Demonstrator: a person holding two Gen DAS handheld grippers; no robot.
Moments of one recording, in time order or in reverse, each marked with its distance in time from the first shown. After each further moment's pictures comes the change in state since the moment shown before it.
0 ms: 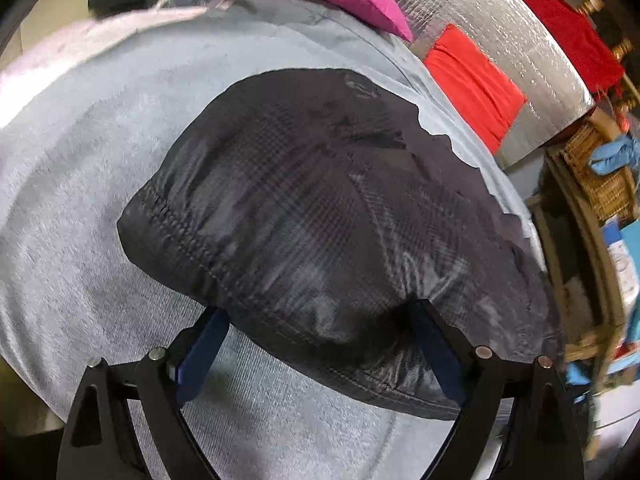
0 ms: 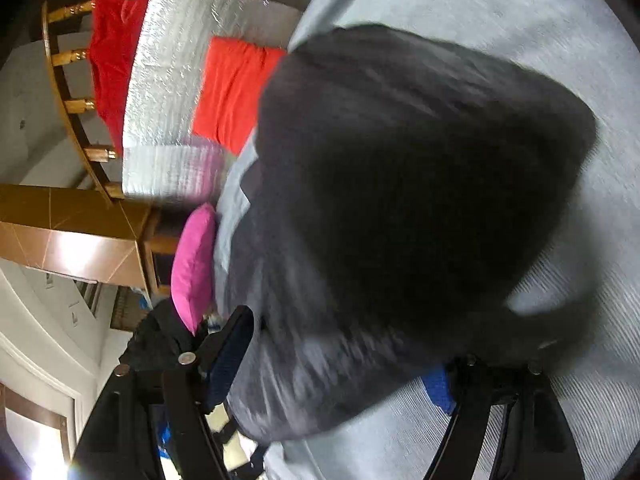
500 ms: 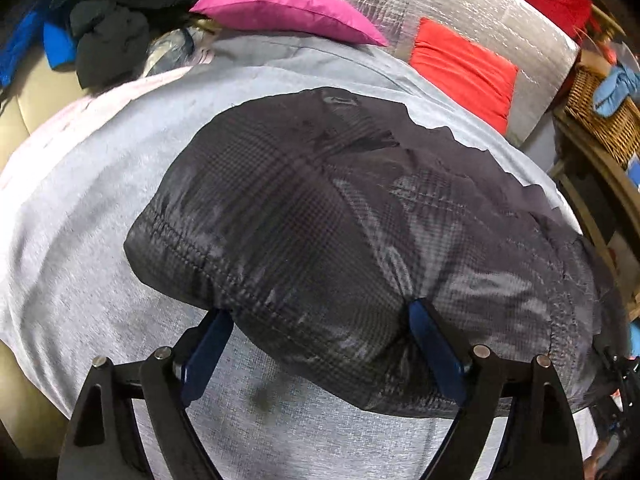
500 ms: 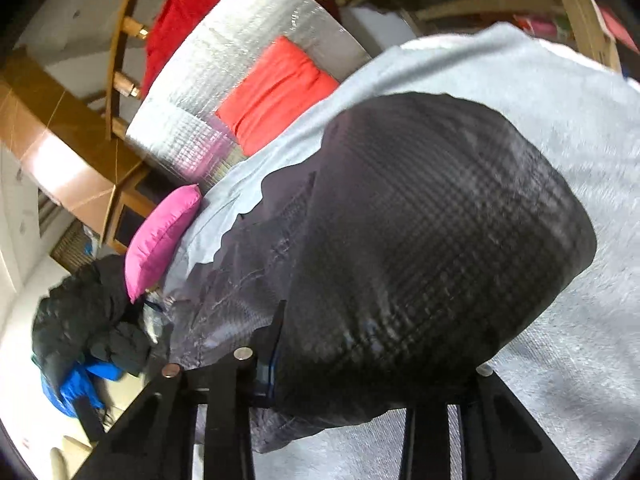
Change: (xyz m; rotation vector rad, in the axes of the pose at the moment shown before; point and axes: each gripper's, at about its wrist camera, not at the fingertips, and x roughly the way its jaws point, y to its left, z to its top) left arm -0.005 -0.020 -0.015 0.202 -0.115 0.153; right arm -0.013 0.052 -0.030 -0.403 -0.136 -0.197
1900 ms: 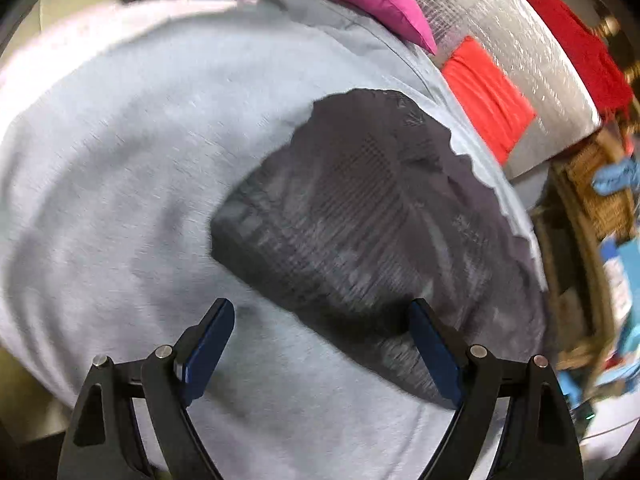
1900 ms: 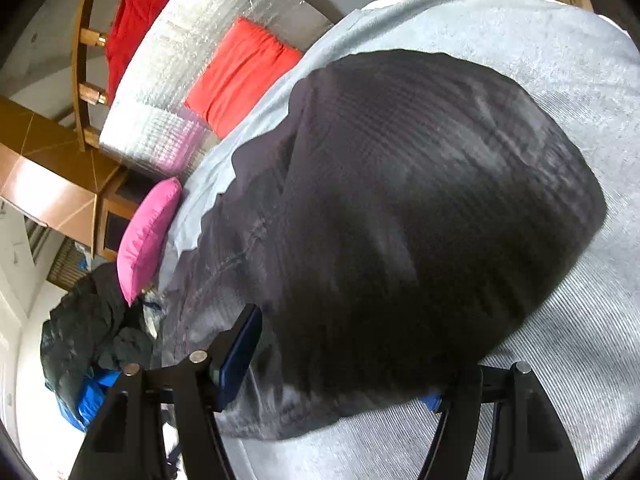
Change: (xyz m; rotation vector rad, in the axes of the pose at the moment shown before) left arm 0.009 0.086 0.020 -0.302 0.158 -0.219; right arm 0.008 -0.027 -0.005 0.168 0.108 -0.008
